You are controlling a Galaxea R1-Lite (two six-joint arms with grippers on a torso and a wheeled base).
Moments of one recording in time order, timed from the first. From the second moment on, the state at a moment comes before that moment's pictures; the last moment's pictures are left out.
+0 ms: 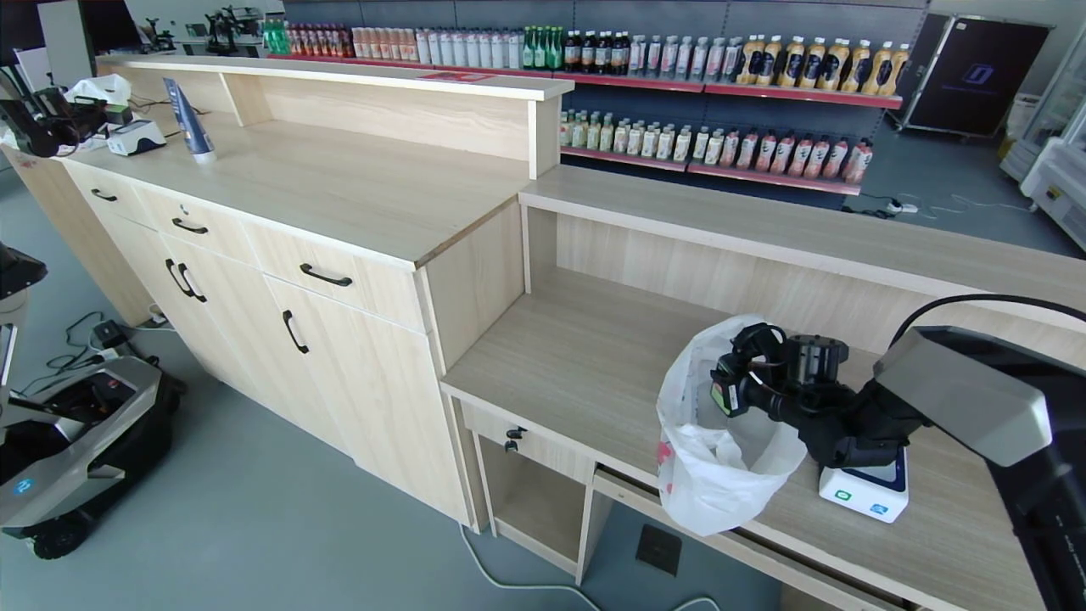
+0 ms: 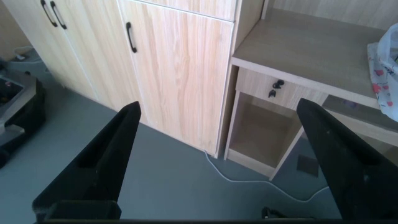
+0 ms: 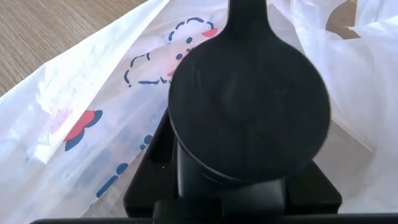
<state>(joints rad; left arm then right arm) 0.00 0.00 0.00 0.00 -0.02 0.00 0.05 2.57 -1.27 -1.01 0.18 -0.25</state>
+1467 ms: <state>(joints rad) 0.00 0.00 0.00 0.00 -0.02 0.00 -0.29 1.54 -0.54 -0.69 0.04 -0.43</state>
